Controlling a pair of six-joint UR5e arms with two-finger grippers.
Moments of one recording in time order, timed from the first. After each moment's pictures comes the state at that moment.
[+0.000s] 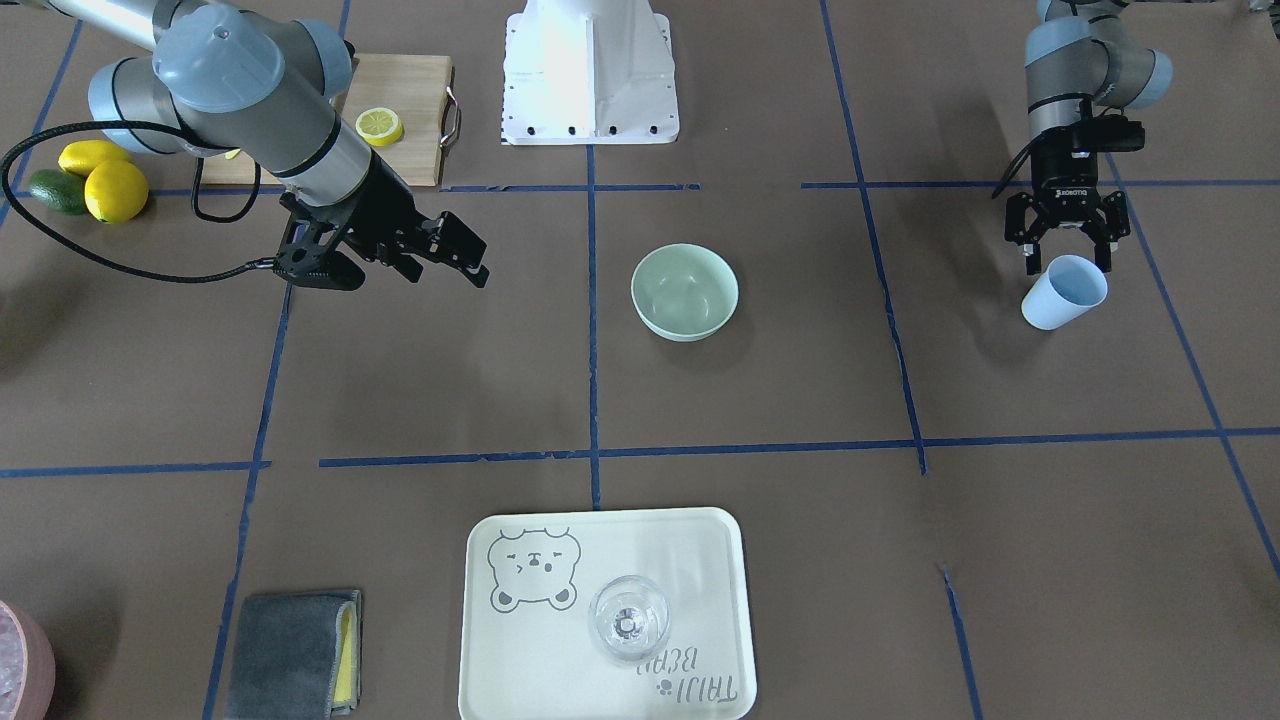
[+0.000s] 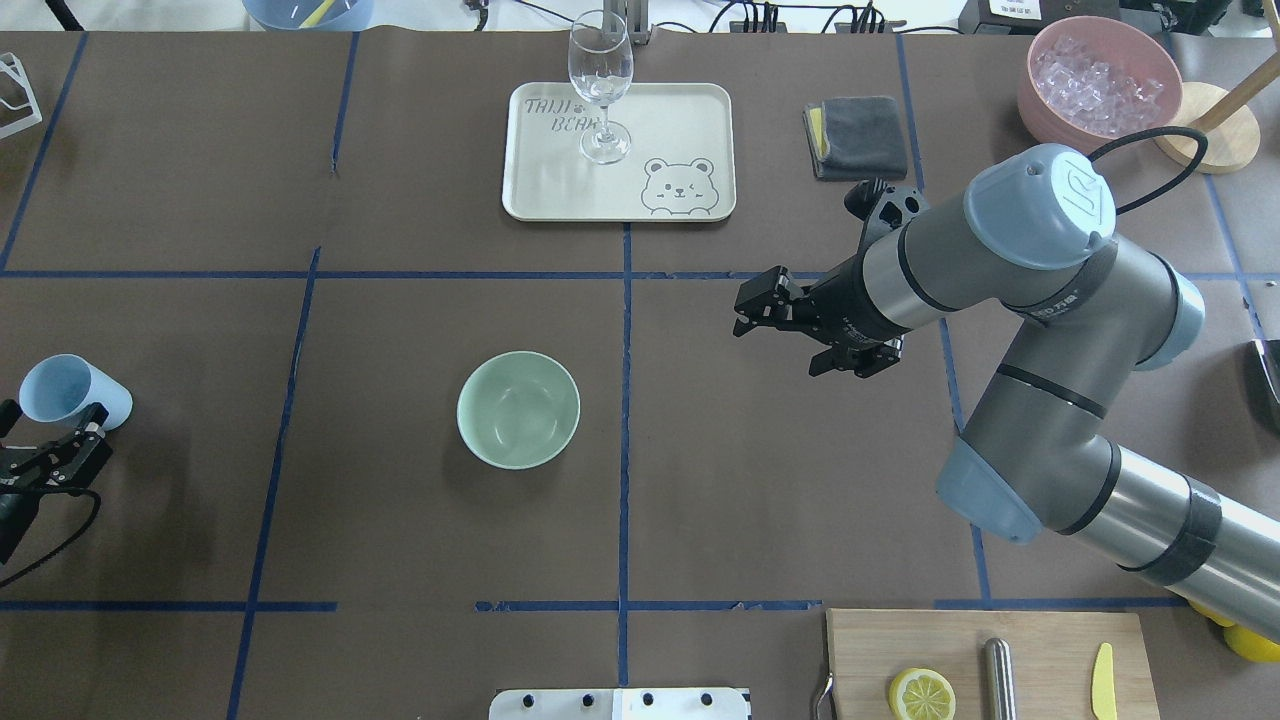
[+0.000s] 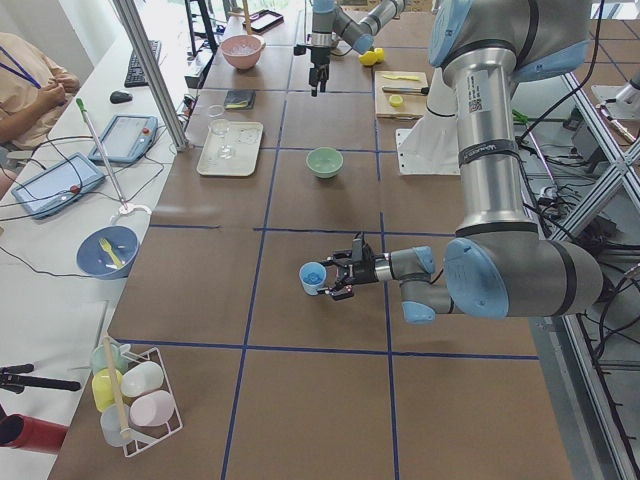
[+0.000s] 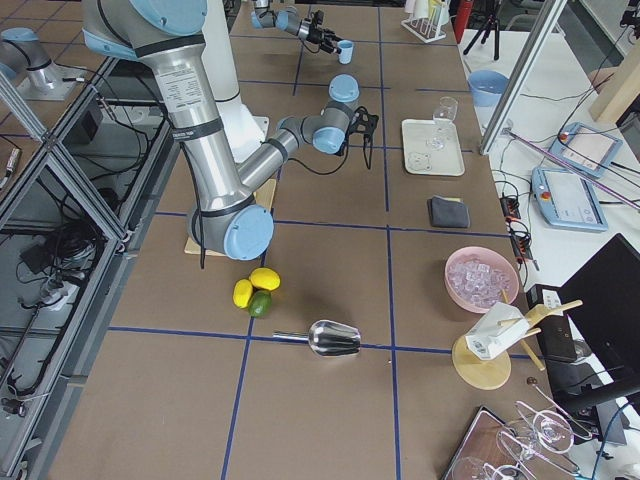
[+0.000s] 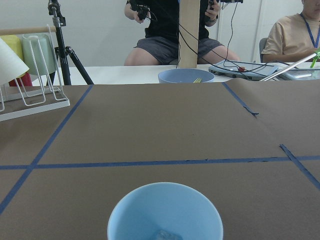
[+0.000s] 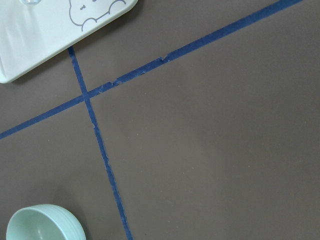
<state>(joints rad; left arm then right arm) -0.13 -1.24 -1.50 -2.96 -0.45 -1.31 0.68 -1.18 1.83 -1.13 2.12 1.60</state>
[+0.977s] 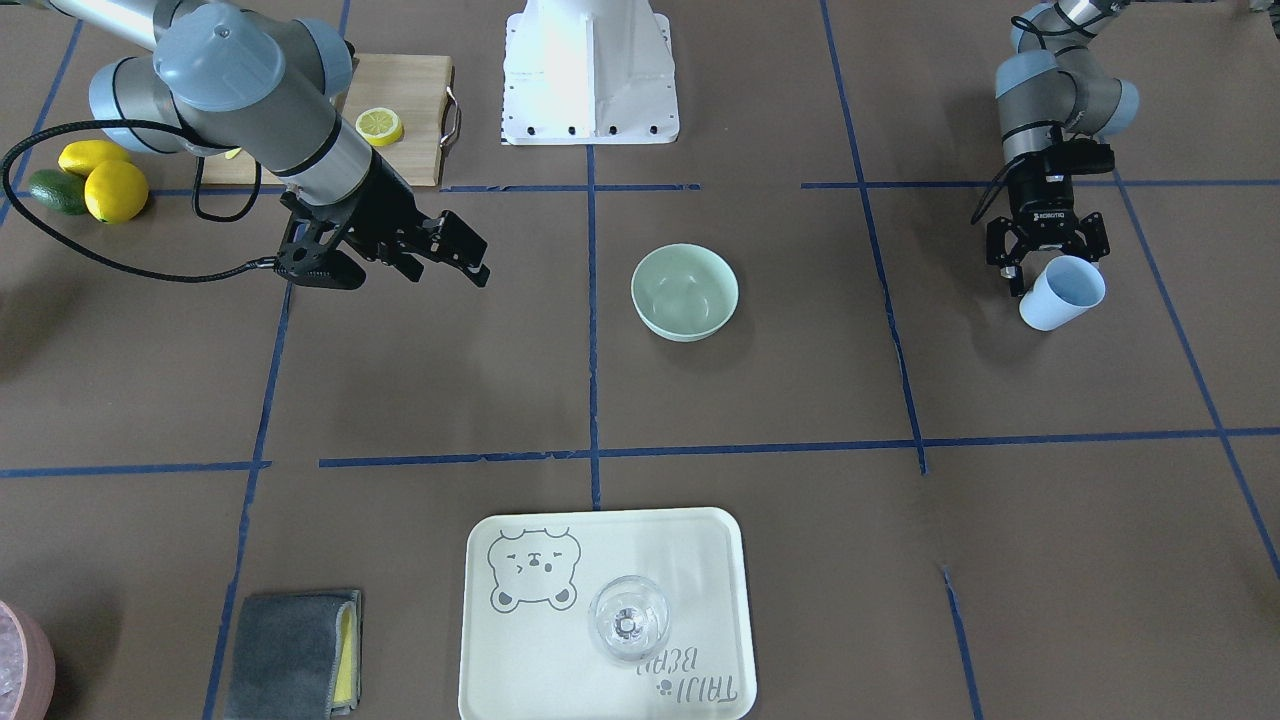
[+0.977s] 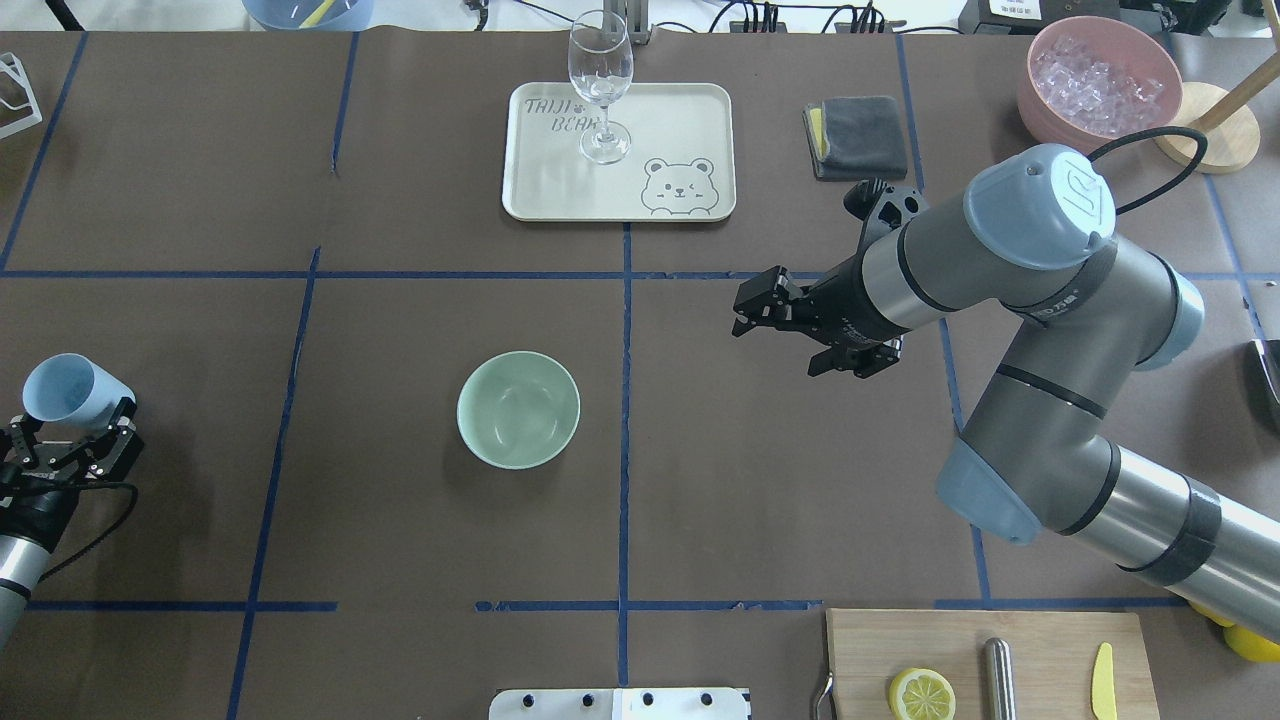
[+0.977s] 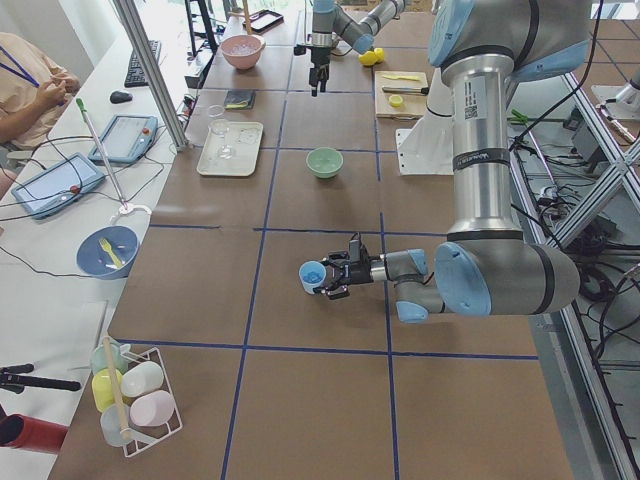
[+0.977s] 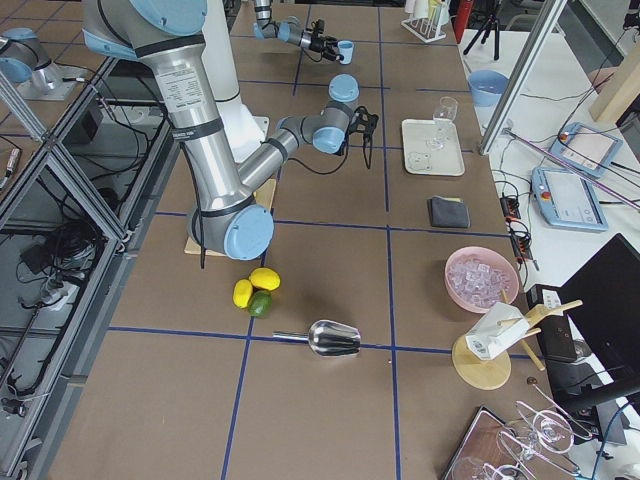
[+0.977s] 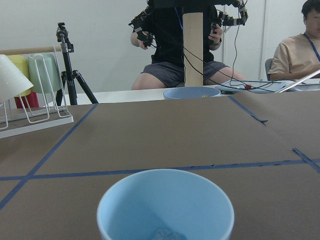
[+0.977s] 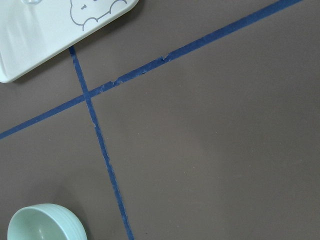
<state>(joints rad) -0.15 -1.33 -1.40 -2.95 -0.41 -1.31 0.68 -1.18 1.83 -1.13 2.12 1.60</state>
